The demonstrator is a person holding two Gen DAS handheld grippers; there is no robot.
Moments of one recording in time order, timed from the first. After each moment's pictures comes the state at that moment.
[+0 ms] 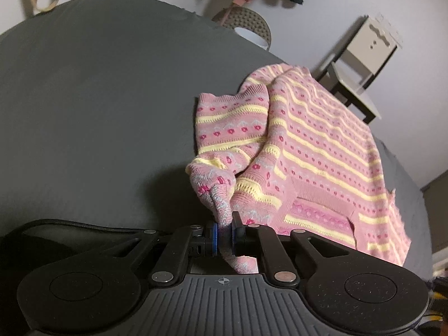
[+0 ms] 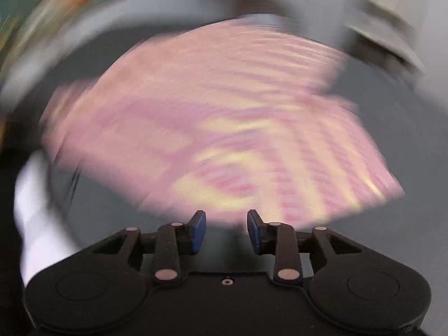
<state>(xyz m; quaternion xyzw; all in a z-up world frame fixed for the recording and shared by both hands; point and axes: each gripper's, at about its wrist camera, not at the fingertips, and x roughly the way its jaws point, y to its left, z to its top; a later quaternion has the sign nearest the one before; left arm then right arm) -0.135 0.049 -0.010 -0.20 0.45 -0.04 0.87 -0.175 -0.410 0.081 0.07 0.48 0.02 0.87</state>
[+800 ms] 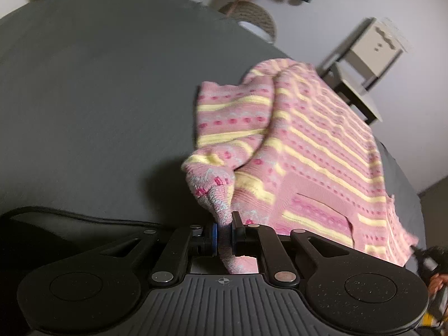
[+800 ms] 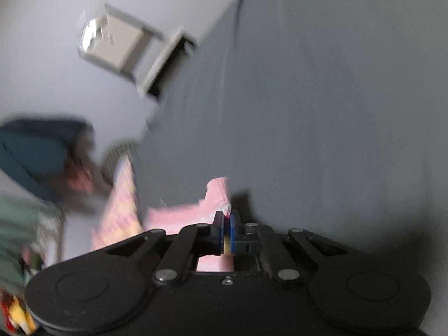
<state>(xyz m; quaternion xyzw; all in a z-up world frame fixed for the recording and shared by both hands) -0.129 0.032 -0.026 -0.22 0.46 -0.05 0.86 -0.192 -0.592 0.000 0.54 0.25 -0.22 0.78</state>
